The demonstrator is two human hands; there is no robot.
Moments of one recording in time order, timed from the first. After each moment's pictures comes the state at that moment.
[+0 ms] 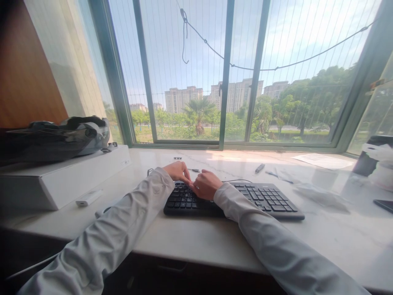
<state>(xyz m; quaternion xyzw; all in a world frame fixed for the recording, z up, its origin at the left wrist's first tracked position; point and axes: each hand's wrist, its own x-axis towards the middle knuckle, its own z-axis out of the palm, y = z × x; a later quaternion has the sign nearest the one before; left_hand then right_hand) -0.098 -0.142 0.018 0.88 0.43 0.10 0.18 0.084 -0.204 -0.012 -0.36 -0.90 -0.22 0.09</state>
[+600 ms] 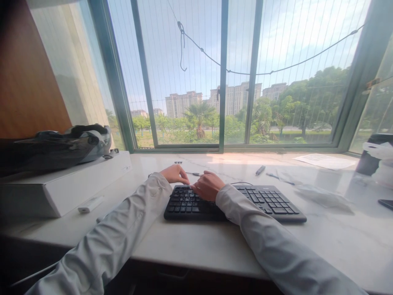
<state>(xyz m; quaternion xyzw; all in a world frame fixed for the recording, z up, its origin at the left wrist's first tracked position) -0.115 -0.129 0.010 0.88 0.43 0.12 0.17 0.094 -0.204 -0.006 -0.35 -0.90 -0.21 0.12</state>
